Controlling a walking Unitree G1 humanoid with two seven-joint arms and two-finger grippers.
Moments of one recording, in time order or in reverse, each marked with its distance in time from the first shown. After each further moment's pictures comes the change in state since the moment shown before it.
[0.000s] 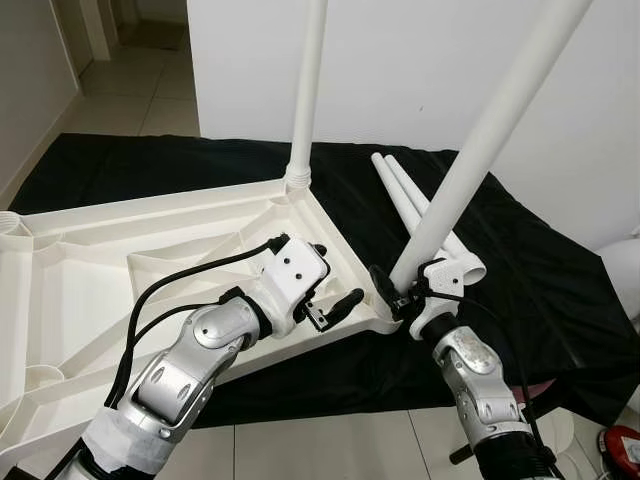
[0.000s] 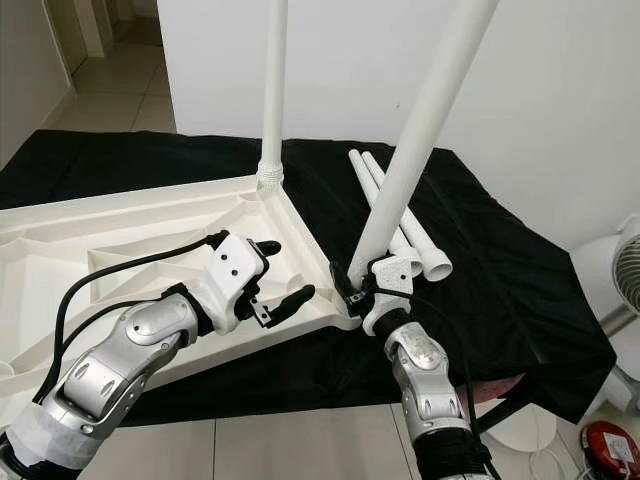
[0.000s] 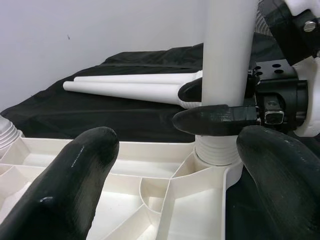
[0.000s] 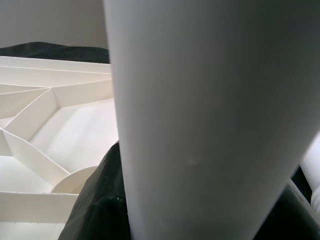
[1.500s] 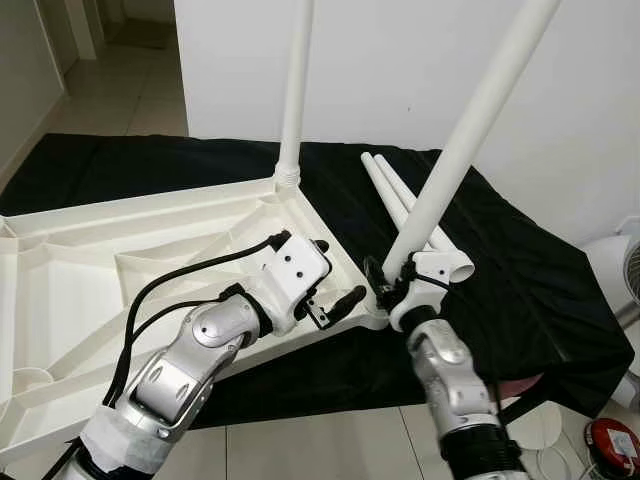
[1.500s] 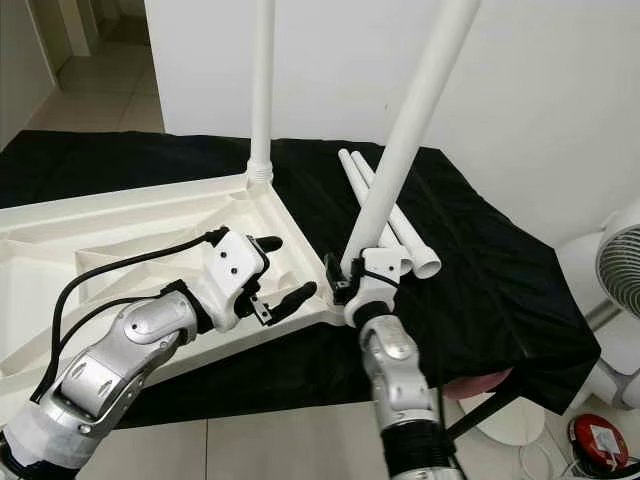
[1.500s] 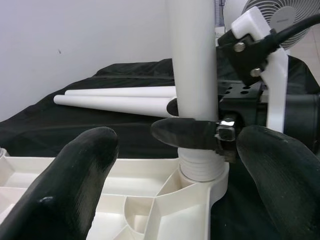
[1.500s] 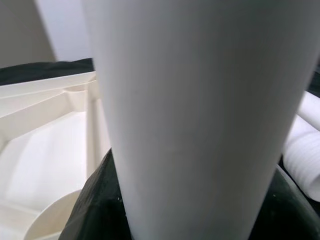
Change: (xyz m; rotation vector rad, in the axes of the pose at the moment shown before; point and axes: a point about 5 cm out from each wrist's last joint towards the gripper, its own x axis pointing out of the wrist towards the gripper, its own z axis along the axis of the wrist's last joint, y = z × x) left arm 0.000 -0.001 0.007 0.016 -0.028 -0.006; right arm 0.022 0.025 0.004 0.179 0.010 -0.302
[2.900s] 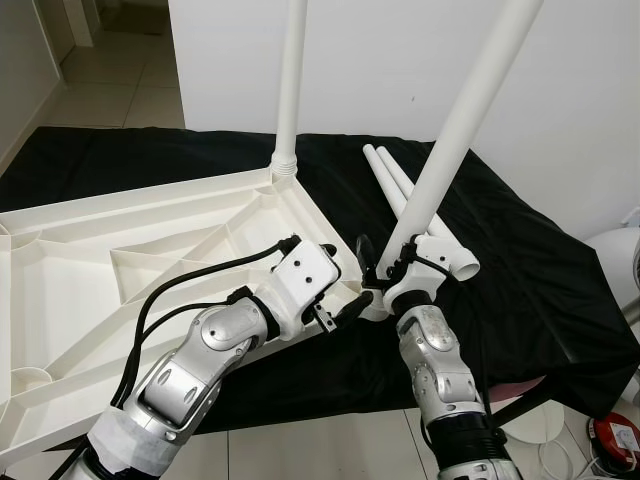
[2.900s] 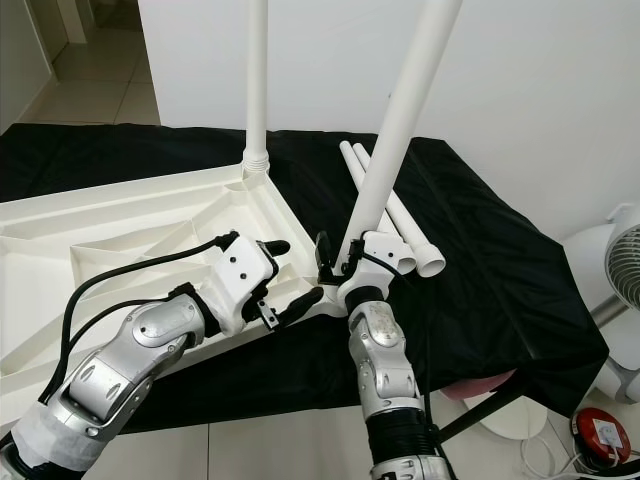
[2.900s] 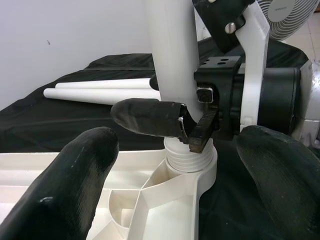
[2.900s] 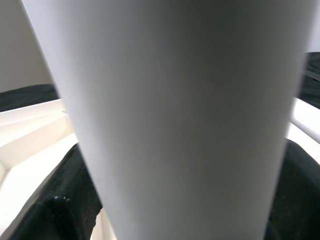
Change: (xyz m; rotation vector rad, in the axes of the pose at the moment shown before) left arm 0.005 -0.008 -0.001 0.009 0.003 -0.024; right arm 0.006 -0.001 0.022 0.010 -0.113 0.059
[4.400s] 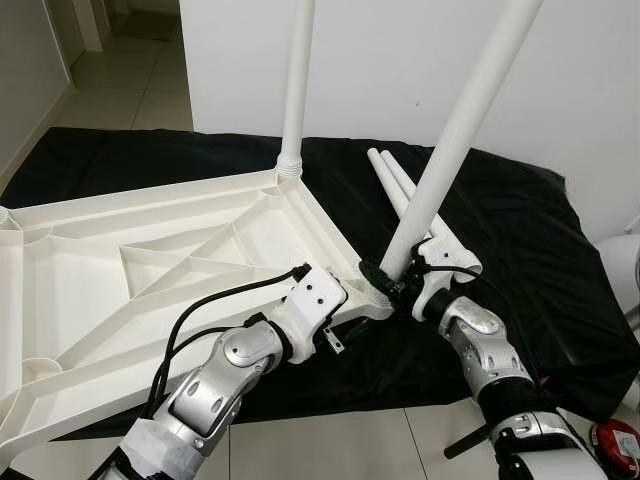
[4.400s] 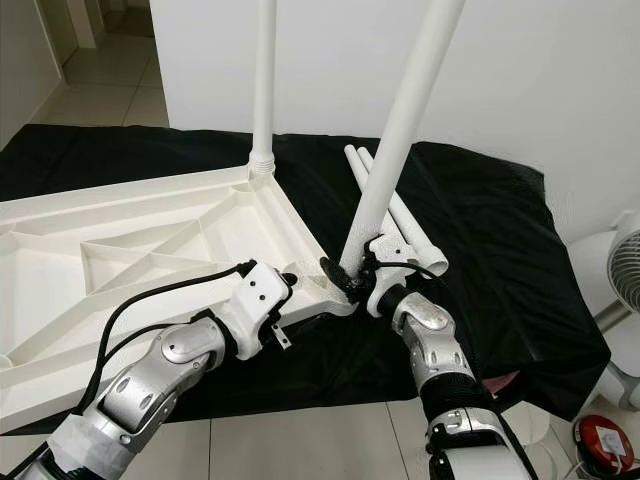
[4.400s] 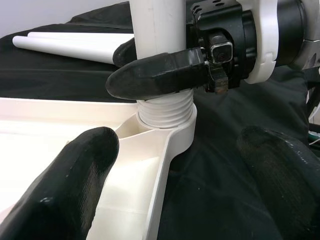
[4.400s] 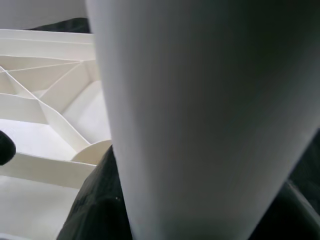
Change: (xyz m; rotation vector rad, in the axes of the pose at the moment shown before) left arm 0.014 -0.017 -0.038 -0.124 0.101 -0.008; right arm 0.011 -0.041 -0.016 -0.158 0.172 0.497
